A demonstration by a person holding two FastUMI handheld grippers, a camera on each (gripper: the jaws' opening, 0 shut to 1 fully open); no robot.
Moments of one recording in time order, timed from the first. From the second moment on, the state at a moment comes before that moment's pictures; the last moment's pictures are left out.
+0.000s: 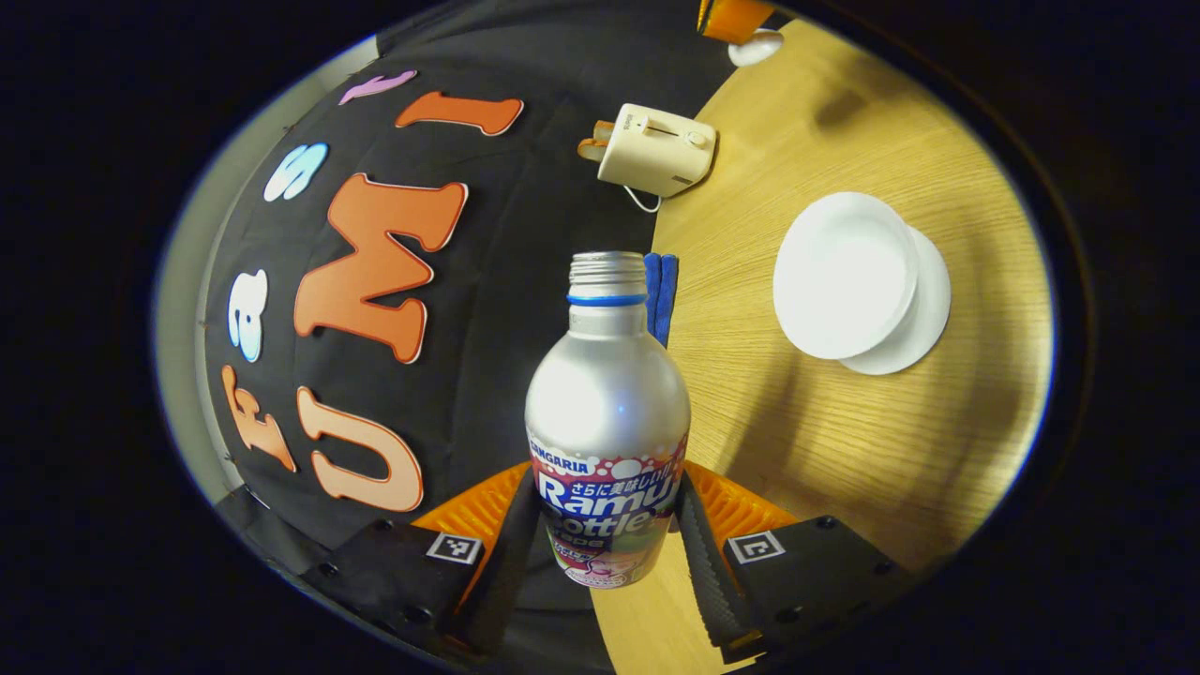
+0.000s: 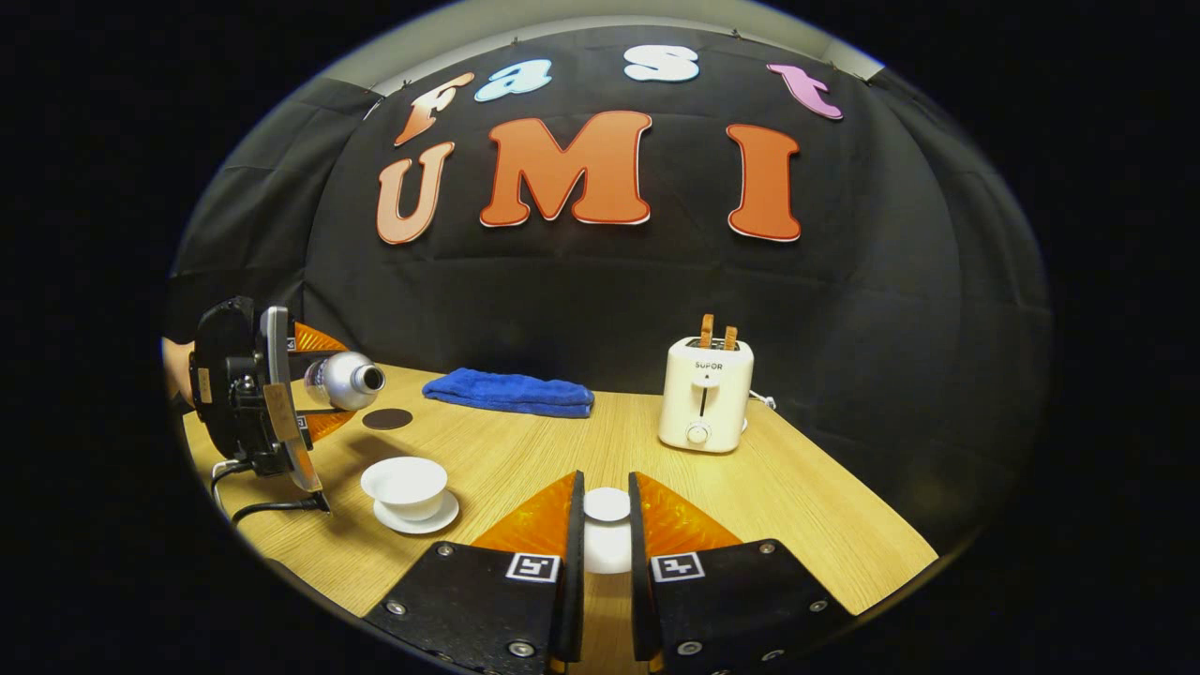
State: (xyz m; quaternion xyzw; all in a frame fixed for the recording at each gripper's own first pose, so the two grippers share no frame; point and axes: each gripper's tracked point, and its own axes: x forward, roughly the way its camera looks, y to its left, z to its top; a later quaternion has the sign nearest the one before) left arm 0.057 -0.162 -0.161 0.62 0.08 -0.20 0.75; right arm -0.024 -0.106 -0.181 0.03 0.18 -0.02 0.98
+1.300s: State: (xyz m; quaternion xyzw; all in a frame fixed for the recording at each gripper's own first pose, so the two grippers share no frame) left arm 0.062 -0.187 -0.119 0.82 -0.04 -0.19 0.54; right arm -0.031 -0.112 -0.189 0.03 0.18 -0.02 0.98
